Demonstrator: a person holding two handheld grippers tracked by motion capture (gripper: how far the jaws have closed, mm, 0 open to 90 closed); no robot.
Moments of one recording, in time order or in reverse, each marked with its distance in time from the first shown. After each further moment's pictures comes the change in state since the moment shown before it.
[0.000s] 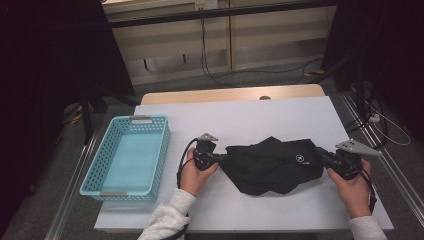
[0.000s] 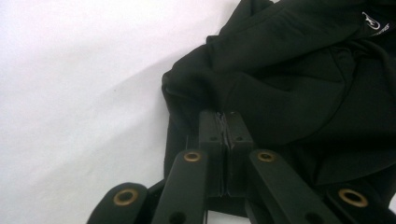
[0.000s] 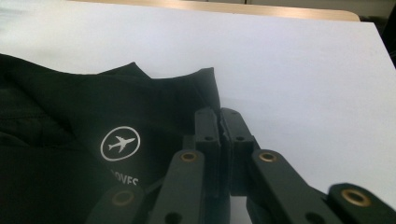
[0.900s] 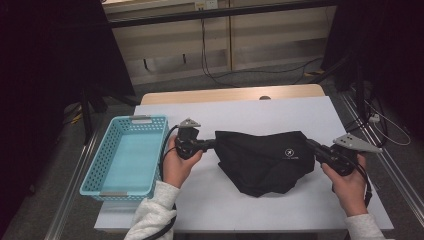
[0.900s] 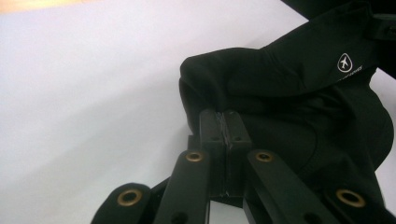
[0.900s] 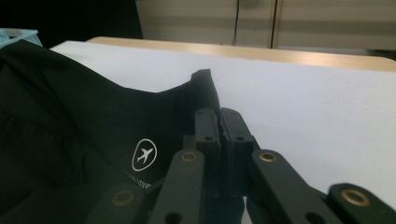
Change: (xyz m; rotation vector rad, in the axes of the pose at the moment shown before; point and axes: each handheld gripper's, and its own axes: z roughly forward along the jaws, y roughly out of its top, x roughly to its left) left arm 0.005 0.032 -0.067 -0.097 0.066 0.027; right arm 0.021 0.025 -0.006 -0.130 0.113 0.004
